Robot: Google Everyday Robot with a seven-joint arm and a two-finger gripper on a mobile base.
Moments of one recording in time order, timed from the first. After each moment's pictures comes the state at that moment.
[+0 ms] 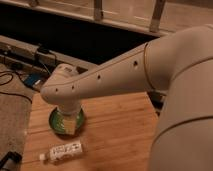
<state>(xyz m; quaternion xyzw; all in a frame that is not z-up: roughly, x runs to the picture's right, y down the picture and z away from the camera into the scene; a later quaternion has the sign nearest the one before) -0.135 0.125 0.645 -0.28 0.01 0.06 0.96</state>
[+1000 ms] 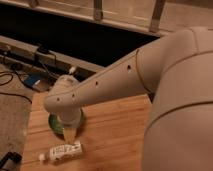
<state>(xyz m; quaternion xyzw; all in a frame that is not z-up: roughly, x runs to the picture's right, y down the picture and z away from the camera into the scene) -0.138 0.185 0.650 -0.32 -0.01 0.05 0.95</state>
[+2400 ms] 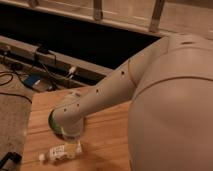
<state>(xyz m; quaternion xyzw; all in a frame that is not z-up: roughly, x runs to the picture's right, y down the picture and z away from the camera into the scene) -0.146 0.253 0.679 -0.38 -0.04 0.04 0.92</state>
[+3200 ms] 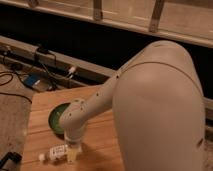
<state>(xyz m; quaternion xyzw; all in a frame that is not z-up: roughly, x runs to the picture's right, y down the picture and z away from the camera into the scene) -0.160 0.290 0.702 -0.41 -0.09 0.03 0.91</state>
